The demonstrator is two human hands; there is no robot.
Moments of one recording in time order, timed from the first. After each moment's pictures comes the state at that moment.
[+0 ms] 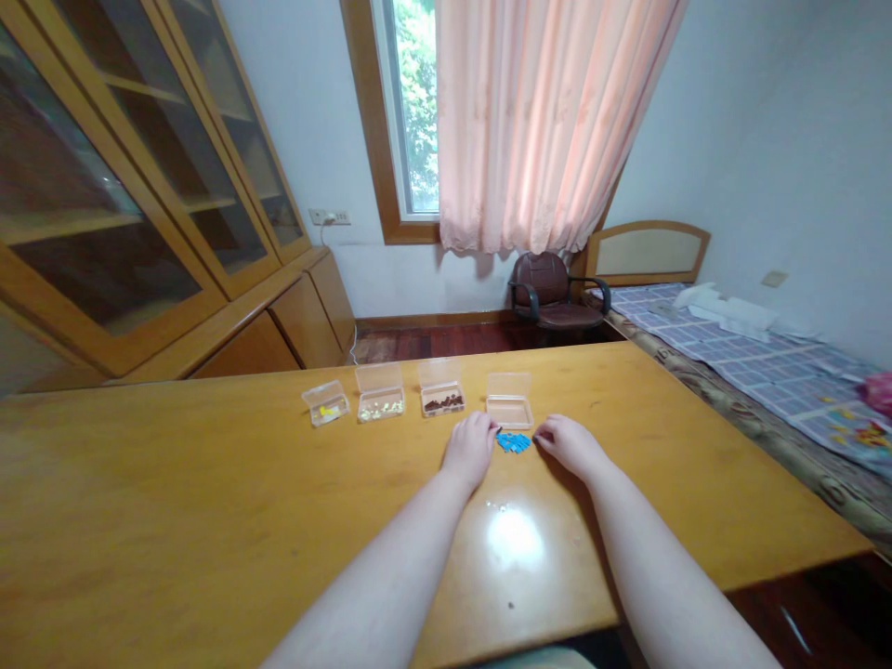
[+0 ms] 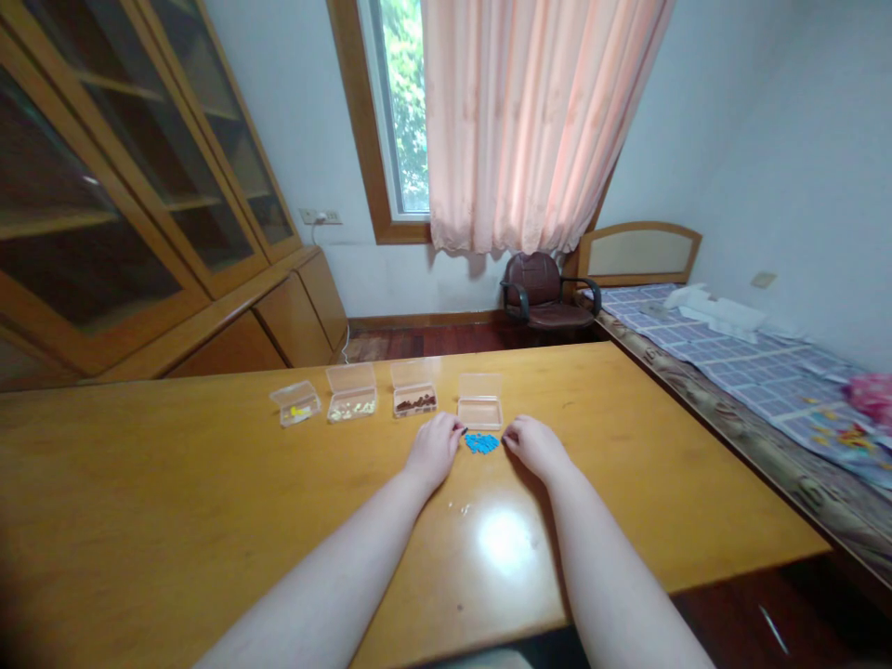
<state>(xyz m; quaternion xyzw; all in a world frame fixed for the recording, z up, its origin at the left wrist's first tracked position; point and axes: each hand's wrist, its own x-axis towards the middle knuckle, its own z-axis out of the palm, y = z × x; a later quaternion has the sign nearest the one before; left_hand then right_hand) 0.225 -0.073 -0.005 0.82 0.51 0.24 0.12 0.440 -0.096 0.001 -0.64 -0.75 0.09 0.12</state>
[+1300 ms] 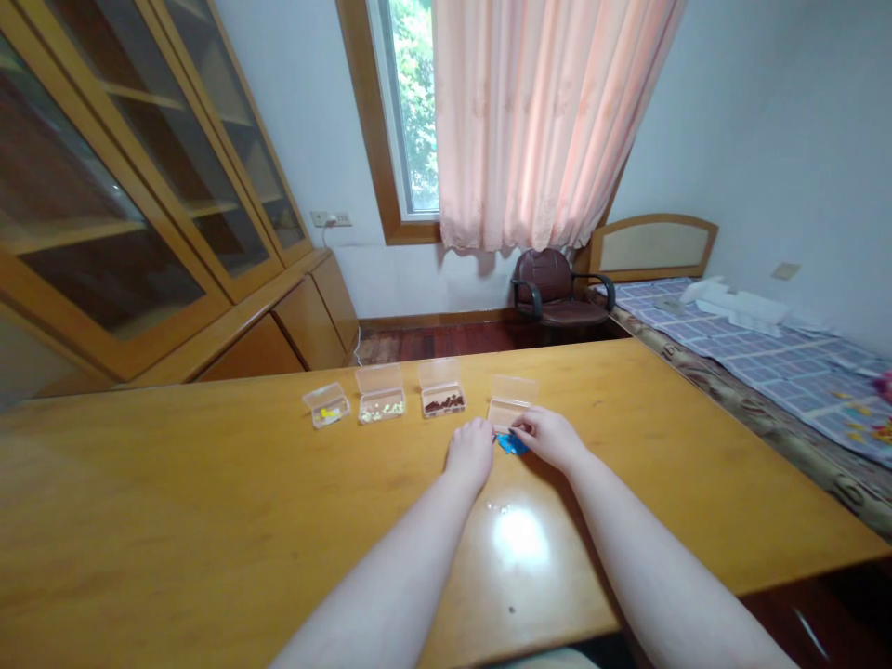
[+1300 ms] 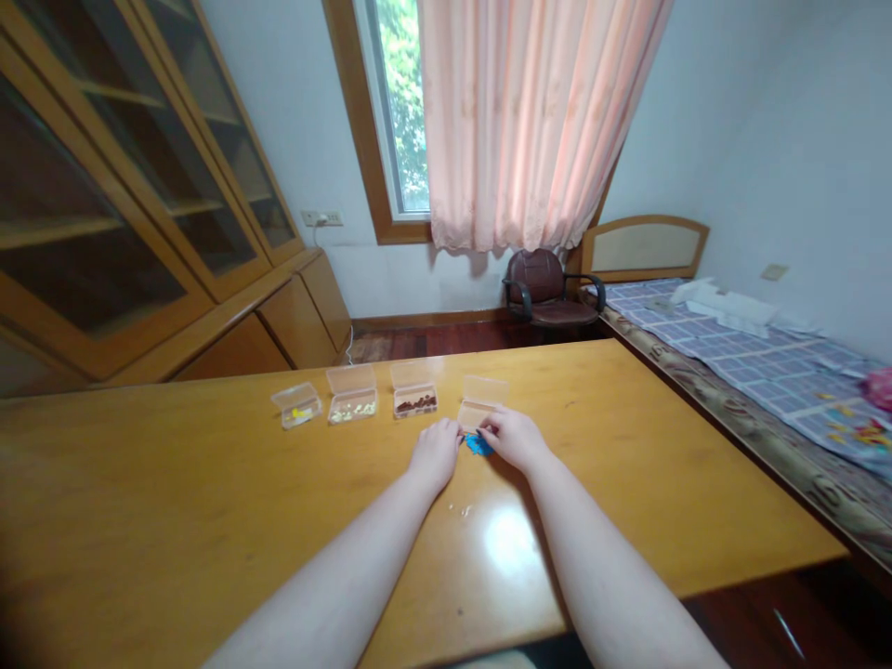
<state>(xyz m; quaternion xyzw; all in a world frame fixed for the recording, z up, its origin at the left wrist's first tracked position) 0.234 -0.072 -0.004 0.82 0.56 0.08 0.09 0.410 -0.081 0.008 -0.59 -0.77 0.12 0.20</state>
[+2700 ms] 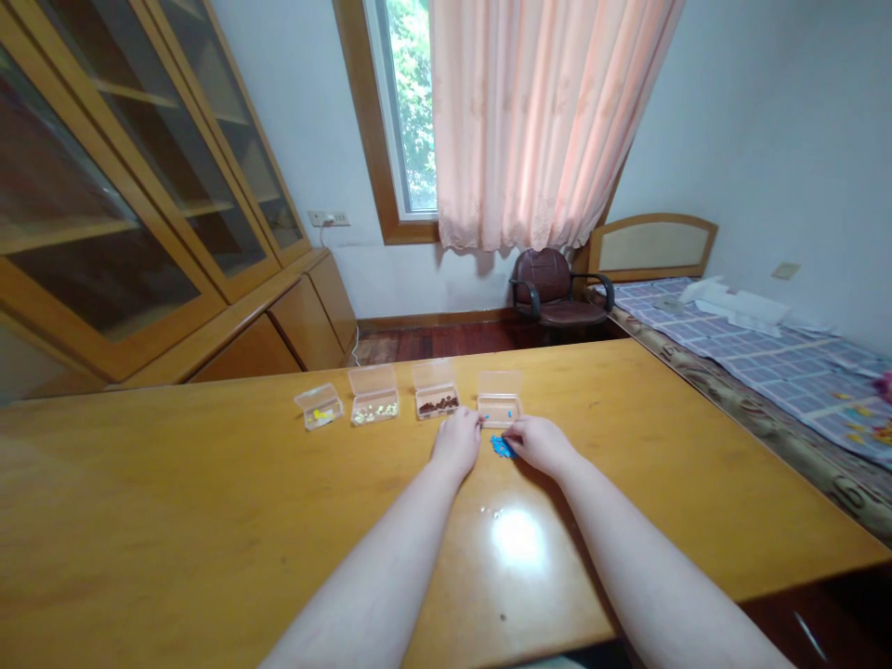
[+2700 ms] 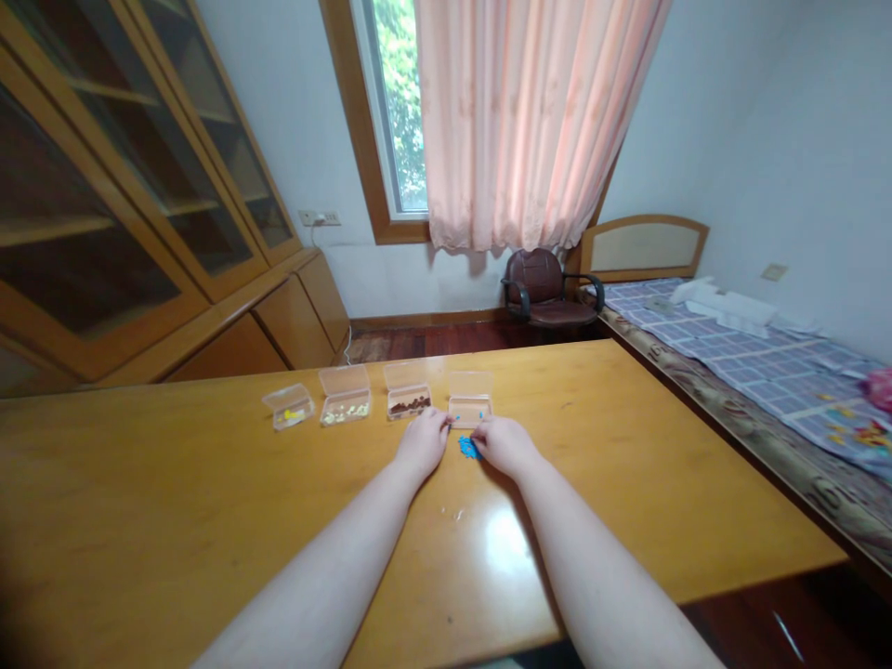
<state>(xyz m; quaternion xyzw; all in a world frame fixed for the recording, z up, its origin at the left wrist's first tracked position) 0.221 -0.049 -0.015 0.81 0.55 0.18 0.12 0.399 -0.084 0.013 -0.58 -0.81 0.08 0.09</state>
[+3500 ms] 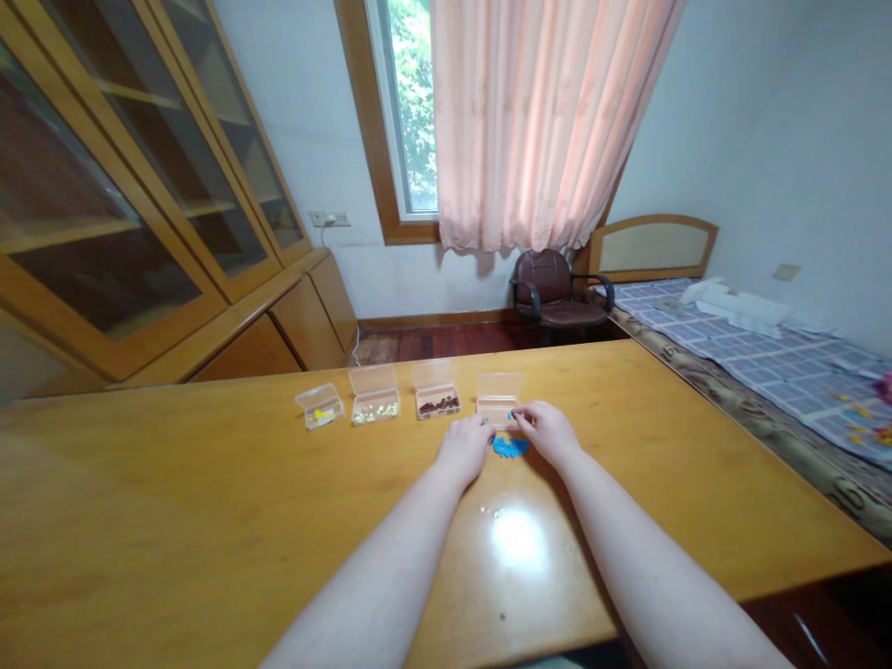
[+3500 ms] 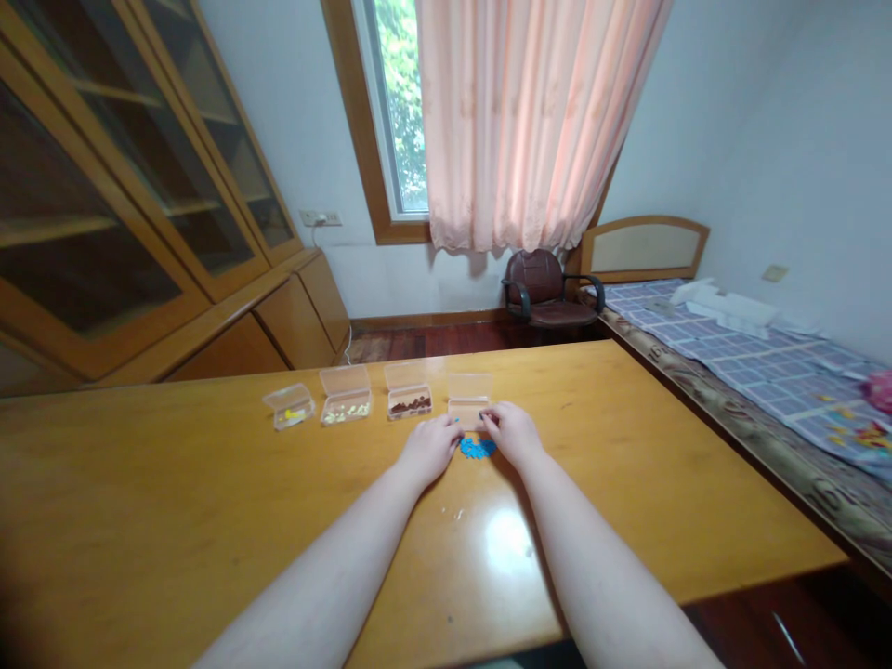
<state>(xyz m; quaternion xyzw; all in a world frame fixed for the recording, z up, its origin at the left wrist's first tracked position) 0.226 -0.061 0.000 0.88 0.46 0.08 0.04 0.417 -0.068 -0.003 -0.63 -0.72 0.09 0.28</state>
